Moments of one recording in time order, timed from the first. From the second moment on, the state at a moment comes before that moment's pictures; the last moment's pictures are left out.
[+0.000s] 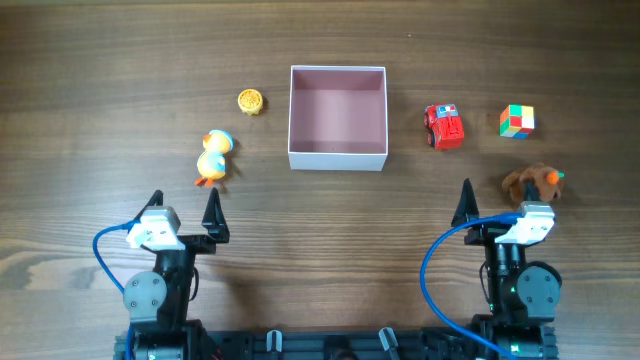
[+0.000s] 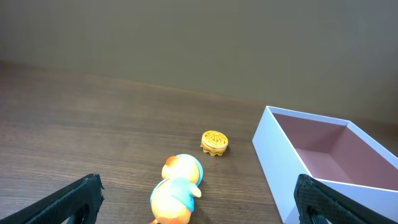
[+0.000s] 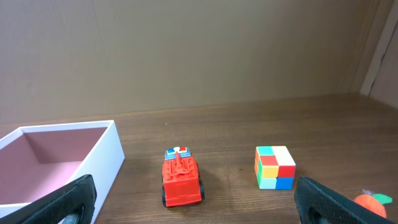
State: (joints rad) left arm 0.06 0.01 0.01 -0.06 0.10 -0.19; right arm -0.04 0.02 0.01 0.00 0.01 0.07
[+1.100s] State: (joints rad) left arm 0.06 0.01 0.01 -0.06 0.10 -0.19; right arm -0.04 1.51 1.55 -0.98 -0.12 -0.17
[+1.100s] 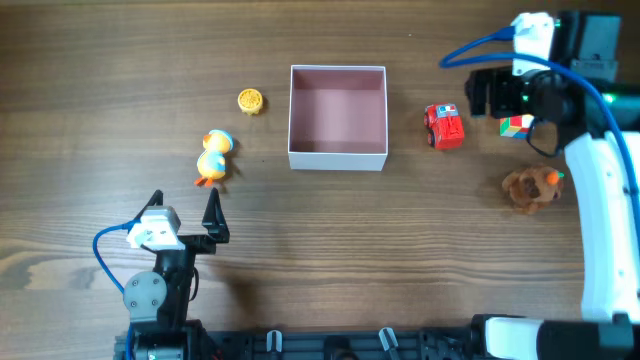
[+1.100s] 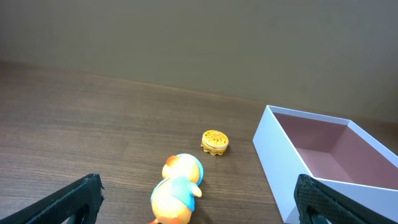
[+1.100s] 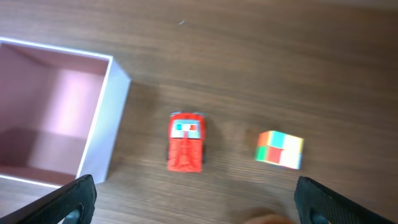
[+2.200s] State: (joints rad) left arm 0.06 0.01 0.01 -0.06 0.10 -0.19; right arm 0.03 2.01 1.56 -0.92 -0.02 -0.14
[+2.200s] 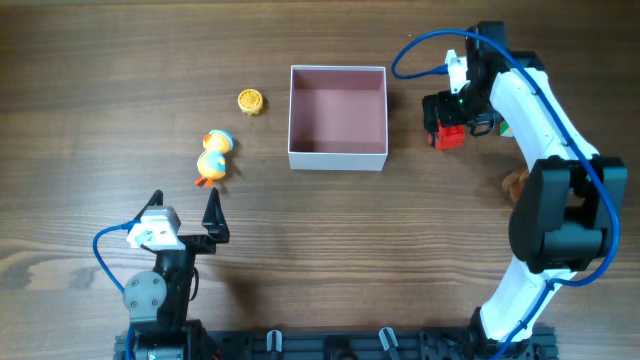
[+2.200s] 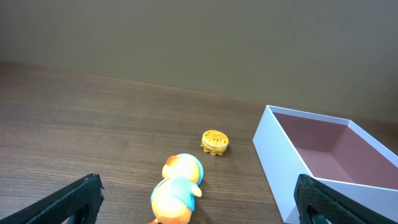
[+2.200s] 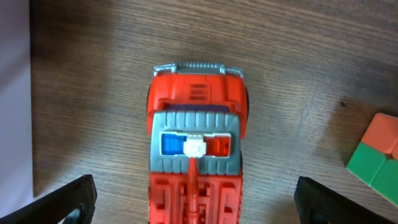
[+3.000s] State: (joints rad) left arm 0.06 0.01 0.01 -0.06 0.10 -0.19; right arm 0.03 2.06 1.52 -0.90 -0.01 -0.16
